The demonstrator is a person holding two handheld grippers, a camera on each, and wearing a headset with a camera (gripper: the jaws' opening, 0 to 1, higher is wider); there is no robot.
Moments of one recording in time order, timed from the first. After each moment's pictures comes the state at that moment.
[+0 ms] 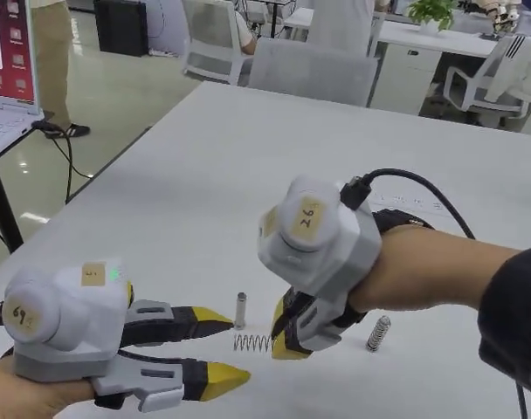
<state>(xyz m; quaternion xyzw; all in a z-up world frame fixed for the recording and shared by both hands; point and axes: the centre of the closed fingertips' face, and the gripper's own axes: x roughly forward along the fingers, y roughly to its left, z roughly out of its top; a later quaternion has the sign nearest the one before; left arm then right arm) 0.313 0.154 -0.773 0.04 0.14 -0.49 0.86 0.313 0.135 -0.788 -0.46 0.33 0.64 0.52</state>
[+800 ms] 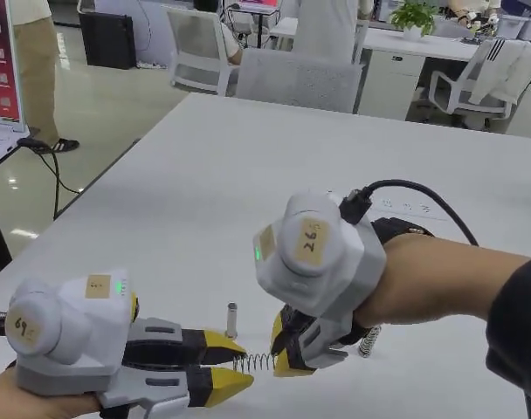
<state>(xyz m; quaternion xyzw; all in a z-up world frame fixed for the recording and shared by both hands) 0.304 0.138 -0.769 0.04 0.14 -0.52 0.84 0.303 0.125 -0.784 -0.48 0.31 0.65 0.49</state>
